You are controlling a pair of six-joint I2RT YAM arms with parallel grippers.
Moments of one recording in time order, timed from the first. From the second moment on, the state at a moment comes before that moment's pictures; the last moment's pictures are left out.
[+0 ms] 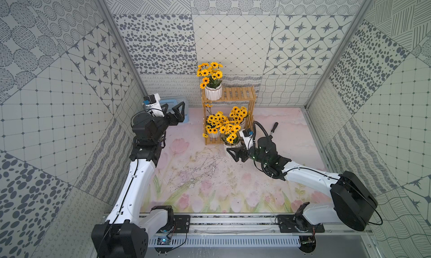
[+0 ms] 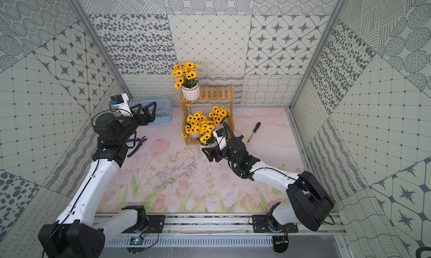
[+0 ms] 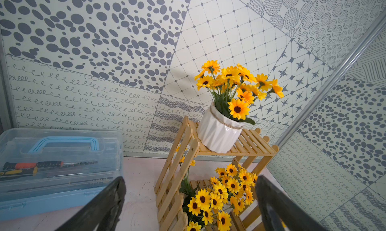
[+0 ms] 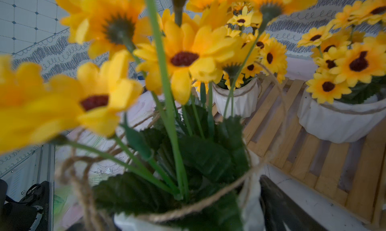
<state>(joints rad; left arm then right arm) 0.00 1.09 1.00 0.12 0.35 -0.37 0.70 1.40 0.70 0.41 -0.22 0.23</state>
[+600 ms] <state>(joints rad) 0.00 1.08 1.01 0.10 0.35 -0.37 0.76 1.55 0.60 0.64 -0.18 0.19</state>
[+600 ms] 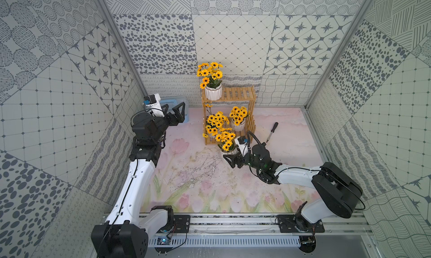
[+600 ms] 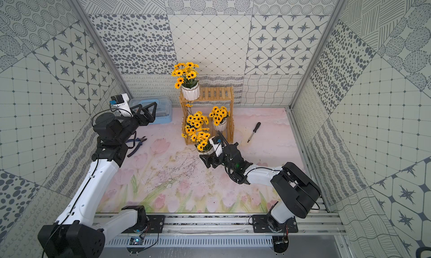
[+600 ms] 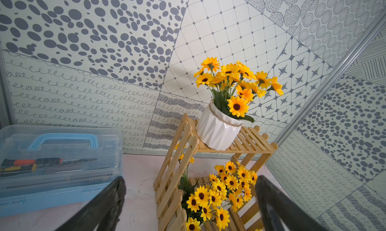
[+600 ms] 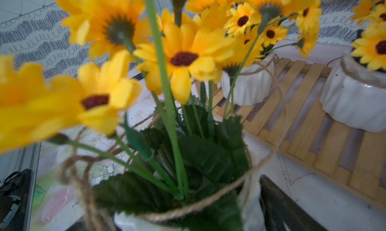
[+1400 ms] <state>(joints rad) 0.00 1.07 1.03 0.07 0.36 -0.39 0.83 1.73 0.55 0.86 -0.09 0.16</state>
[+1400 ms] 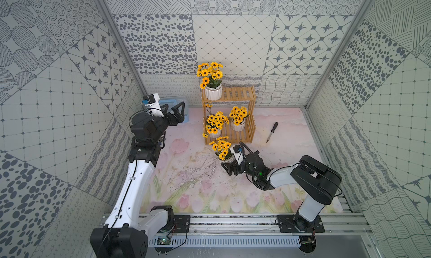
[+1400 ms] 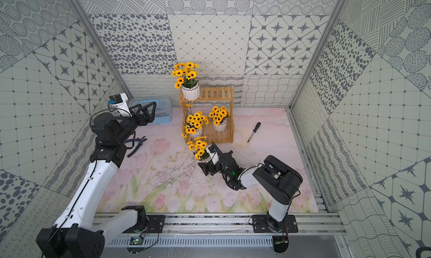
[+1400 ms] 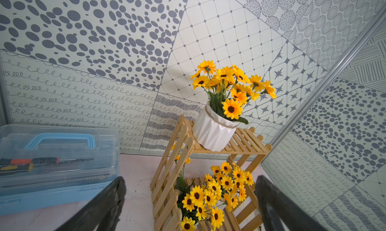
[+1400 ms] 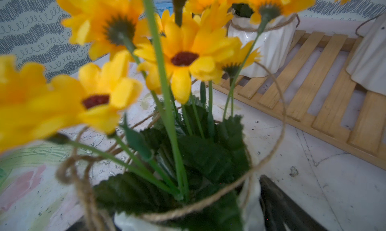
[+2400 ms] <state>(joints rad) 0.00 1.07 1.03 0.07 0.36 -0.39 0.84 1.74 0.49 0.92 -0.03 0.12</state>
